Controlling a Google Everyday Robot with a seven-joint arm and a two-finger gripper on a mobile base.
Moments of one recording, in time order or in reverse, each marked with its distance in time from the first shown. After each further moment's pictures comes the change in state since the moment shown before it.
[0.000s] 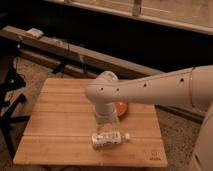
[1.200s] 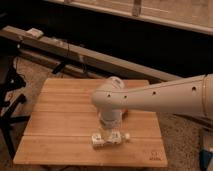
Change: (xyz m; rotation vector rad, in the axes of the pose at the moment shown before) arm 0.018 -0.002 0.017 0.007 0.005 -0.376
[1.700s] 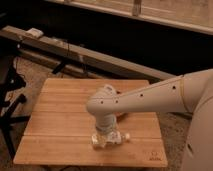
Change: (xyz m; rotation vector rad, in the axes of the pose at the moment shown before) arm -0.007 0.014 0.037 -0.008 0.036 -0.061
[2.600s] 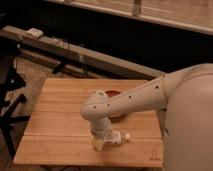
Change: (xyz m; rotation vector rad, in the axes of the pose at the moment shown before) arm -0.022 0.011 0.036 0.011 0.045 -0.091
